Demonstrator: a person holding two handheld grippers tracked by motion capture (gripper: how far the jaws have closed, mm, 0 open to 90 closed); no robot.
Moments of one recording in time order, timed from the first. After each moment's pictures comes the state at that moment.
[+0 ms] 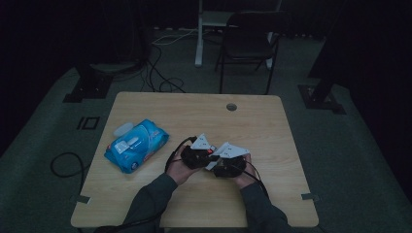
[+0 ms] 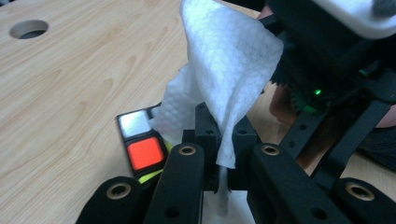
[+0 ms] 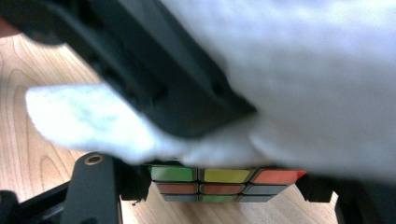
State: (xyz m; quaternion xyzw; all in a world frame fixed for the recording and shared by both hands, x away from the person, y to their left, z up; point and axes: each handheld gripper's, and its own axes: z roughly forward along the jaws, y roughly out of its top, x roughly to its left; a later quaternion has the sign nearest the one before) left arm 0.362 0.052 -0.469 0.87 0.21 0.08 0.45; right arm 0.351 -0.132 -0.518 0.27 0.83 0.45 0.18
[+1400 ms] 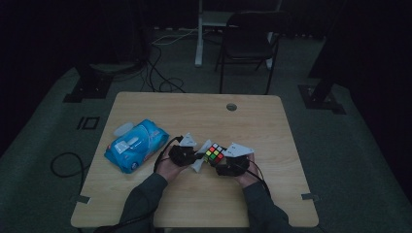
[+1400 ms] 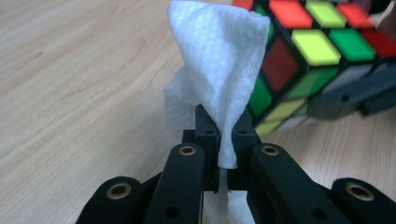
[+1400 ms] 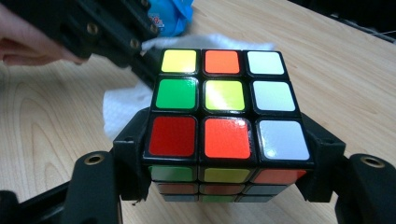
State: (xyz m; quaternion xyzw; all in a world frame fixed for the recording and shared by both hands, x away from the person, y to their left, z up) left arm 0.383 0.087 -0.506 0.87 0.27 0.09 0.40; right arm 0.349 -0.141 -0.507 0.27 0.82 0.46 0.19
